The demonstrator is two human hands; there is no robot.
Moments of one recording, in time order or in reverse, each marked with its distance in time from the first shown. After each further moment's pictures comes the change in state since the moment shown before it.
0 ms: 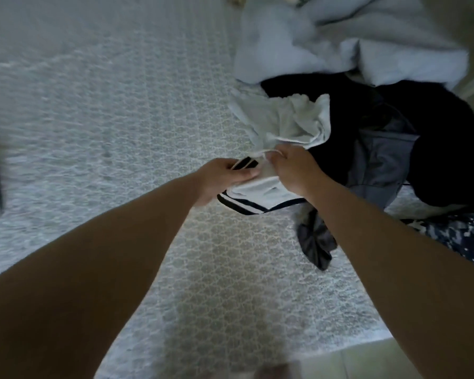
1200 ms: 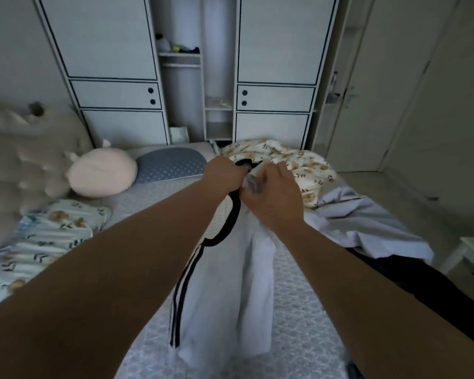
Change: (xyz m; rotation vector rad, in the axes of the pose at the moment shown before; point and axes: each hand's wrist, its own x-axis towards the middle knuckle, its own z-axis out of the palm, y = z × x) left_hand -0.321 0.235 -0.186 0.482 0.930 0.380; right_hand -0.156 -0.402 -0.026 -0.235 0.803 -0.639
